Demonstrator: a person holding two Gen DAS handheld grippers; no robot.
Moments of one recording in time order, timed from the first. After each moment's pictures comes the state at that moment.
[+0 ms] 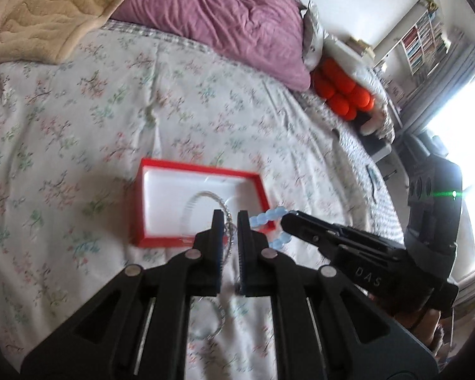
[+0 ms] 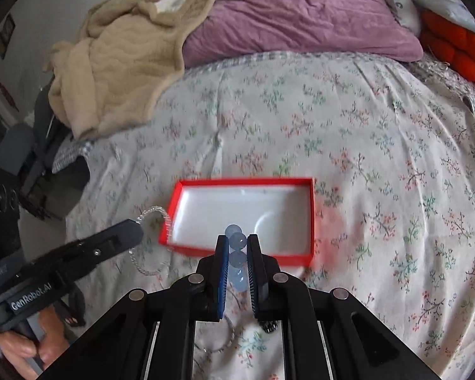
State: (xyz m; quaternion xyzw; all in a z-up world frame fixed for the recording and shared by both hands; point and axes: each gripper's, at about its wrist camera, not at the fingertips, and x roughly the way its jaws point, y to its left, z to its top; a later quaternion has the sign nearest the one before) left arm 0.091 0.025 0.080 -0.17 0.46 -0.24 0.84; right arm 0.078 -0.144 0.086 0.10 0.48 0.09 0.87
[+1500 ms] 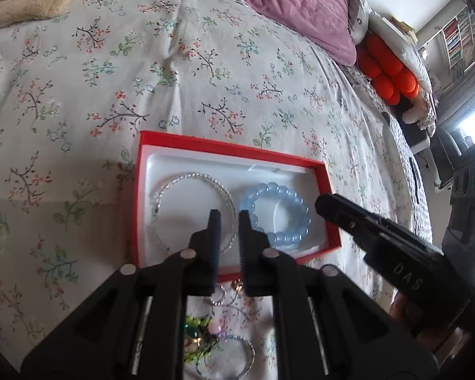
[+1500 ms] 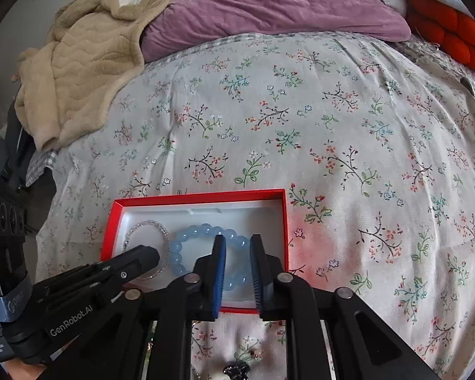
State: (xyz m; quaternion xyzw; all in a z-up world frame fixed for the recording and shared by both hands) left arm 0.142 -0.001 0.002 -0.14 0.53 -0.19 0.81; right arm 0.130 -0.166 0.028 0.10 0.50 0.04 0.86
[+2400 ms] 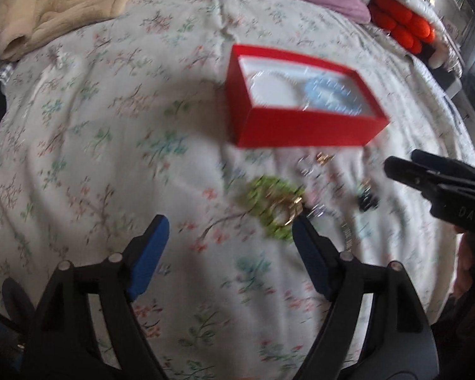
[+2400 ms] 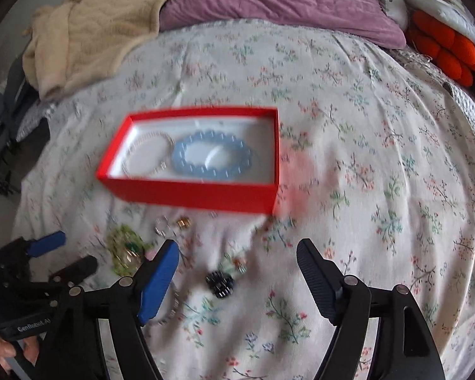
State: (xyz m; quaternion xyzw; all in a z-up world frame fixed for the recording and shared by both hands) left arm 0.035 0.046 -0.013 0.00 0.53 -0.11 0.84; right arm 0.041 -0.147 0.014 0.02 0.52 0.03 0.85
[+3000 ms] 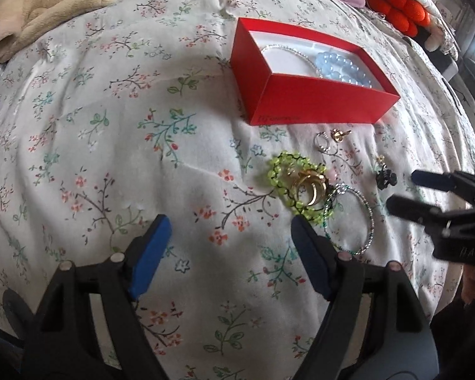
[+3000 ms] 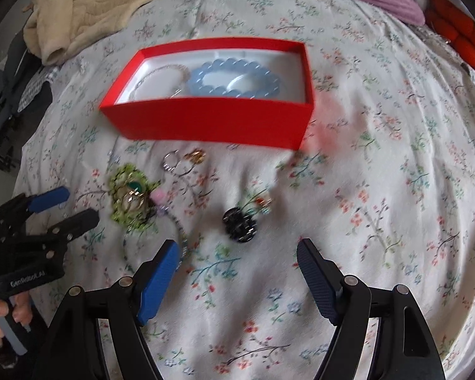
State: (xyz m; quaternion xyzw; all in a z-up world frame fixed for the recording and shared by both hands) left arm 0.036 0.055 -0.028 0.02 0.55 -0.14 0.82; right arm 0.020 -0.129 -0.017 0.01 0.59 0.06 0.81
